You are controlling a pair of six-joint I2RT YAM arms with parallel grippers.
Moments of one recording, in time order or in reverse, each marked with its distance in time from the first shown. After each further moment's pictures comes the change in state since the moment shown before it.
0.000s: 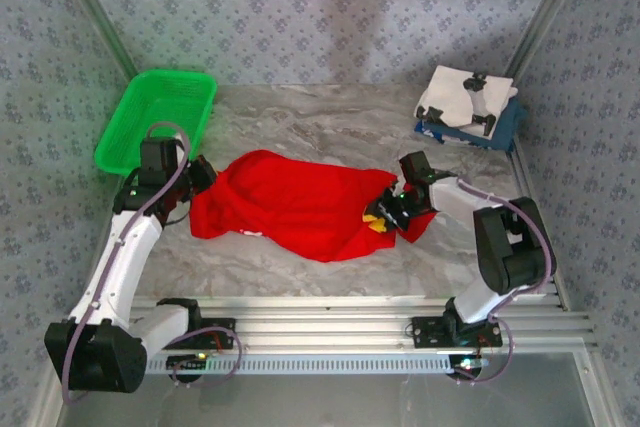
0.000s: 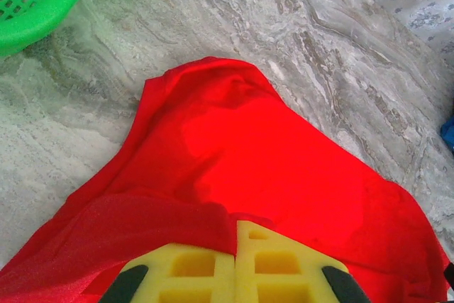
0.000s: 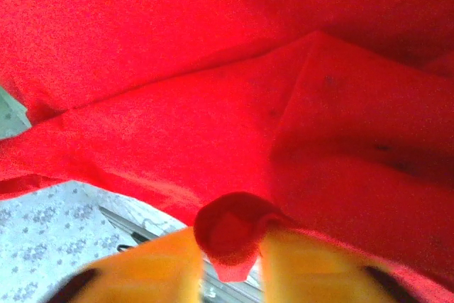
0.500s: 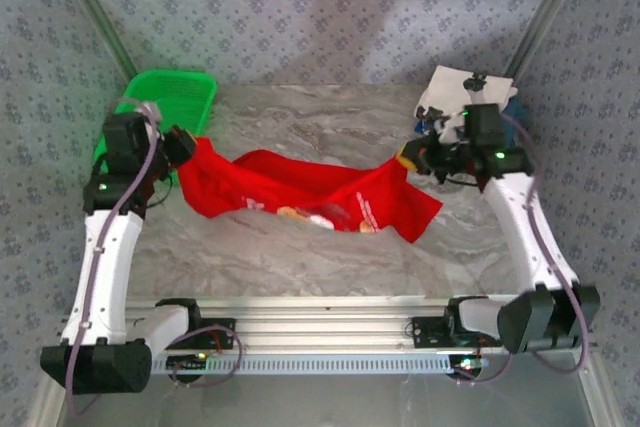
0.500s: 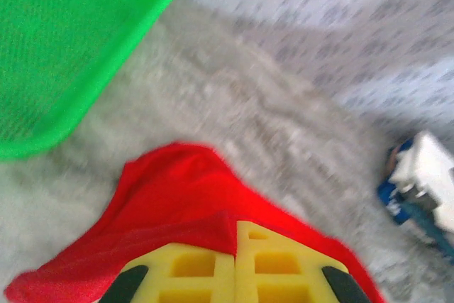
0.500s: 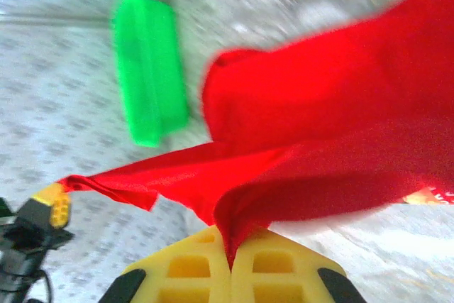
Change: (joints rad) left arm 0.069 -0.006 0.314 -0.083 0.012 -0.019; right arm -0.230 -0.379 0.413 -0.277 -0.051 -0.047
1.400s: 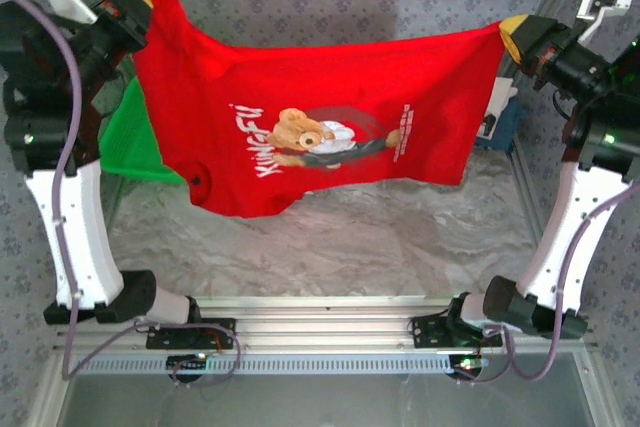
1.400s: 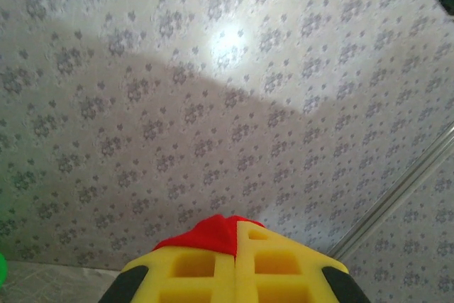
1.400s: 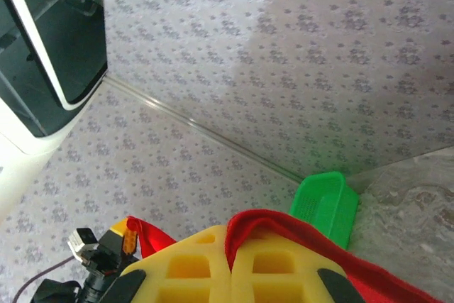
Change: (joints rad) left arm 0.004 0.428 1.061 -0.037 0.121 -0.002; right arm -0.447 0.145 0.716 0.327 -0.348 0.358
